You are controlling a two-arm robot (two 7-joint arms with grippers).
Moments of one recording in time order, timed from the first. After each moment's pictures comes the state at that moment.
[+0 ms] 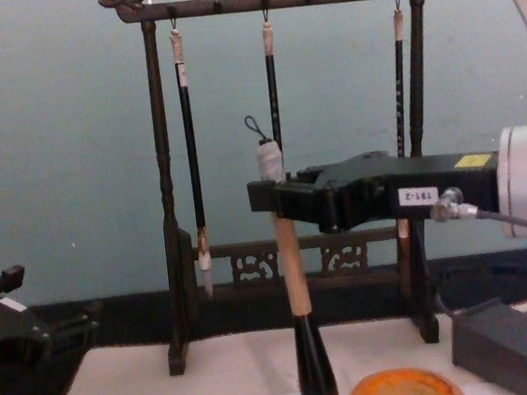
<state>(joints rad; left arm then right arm) -0.20 0.60 0.45 -1.41 -0.25 -0.12 0.03 0.45 0.47 -0.61 -1.55 0.54 0.16 0.52</state>
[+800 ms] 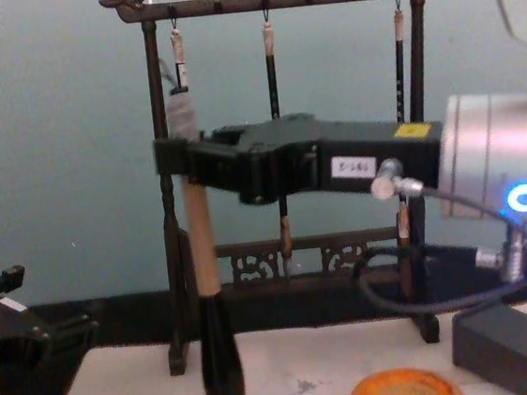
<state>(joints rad) -0.20 0.60 0.45 -1.41 -0.25 -0.12 0.03 0.47 0.41 -0.65 -1.55 0.55 0.07 0.64</state>
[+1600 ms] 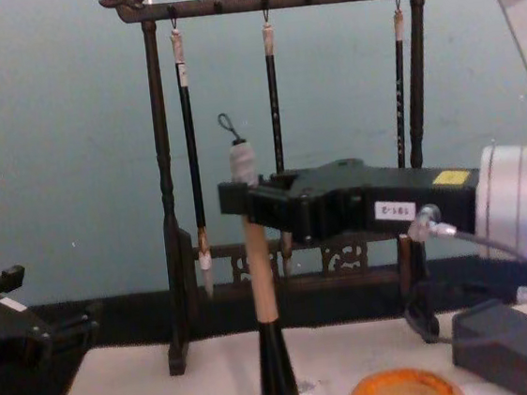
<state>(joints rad) -0.20 0.60 0.45 -1.41 -0.25 -0.12 0.03 0.42 0.42 -0.61 -1.51 0.54 0.07 0.57</state>
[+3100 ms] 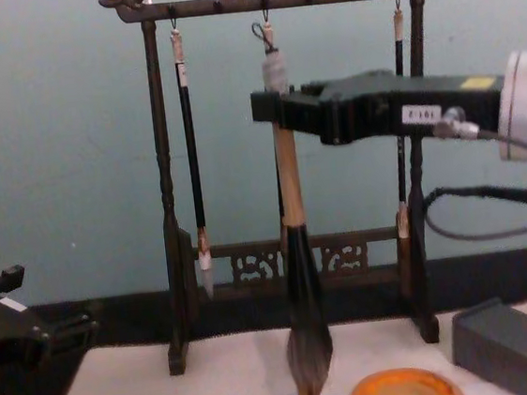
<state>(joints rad) -0.20 0.60 0.45 -1.41 -0.25 -0.12 0.03 0.49 0.43 -0.55 -1.52 0.52 0.07 0.57</state>
